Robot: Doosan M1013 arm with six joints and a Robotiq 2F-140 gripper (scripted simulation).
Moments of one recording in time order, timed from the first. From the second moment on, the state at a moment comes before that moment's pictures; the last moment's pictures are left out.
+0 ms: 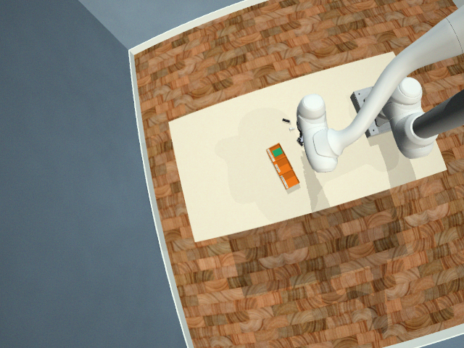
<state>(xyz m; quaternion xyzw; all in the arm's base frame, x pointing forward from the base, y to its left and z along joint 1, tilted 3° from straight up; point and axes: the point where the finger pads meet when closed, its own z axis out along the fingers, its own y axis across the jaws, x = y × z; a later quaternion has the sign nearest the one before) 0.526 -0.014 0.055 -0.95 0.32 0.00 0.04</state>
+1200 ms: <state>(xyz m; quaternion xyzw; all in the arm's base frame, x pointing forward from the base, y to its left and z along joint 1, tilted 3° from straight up) 0.523 -0.015 0.056 -0.79 0.61 0.00 0.03</state>
